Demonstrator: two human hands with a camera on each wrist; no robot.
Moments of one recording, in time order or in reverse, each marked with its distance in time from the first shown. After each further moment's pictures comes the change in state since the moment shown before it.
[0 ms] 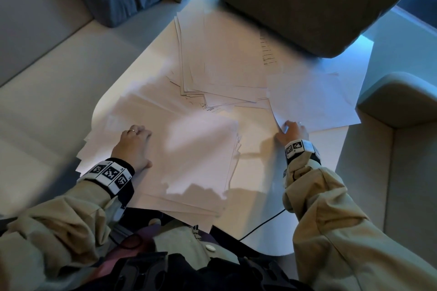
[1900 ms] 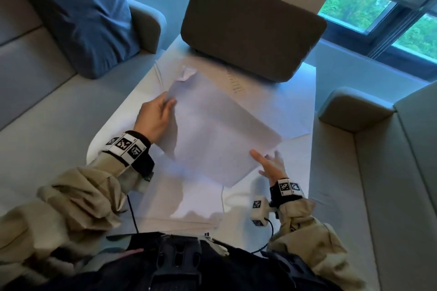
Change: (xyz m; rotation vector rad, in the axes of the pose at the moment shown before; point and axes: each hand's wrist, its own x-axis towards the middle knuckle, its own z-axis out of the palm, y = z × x) left_hand 0.000 0.095 -0.112 -0.587 0.519 0.526; right_hand -0.135 -0.013 -0.017 1.294 -0.078 0.235
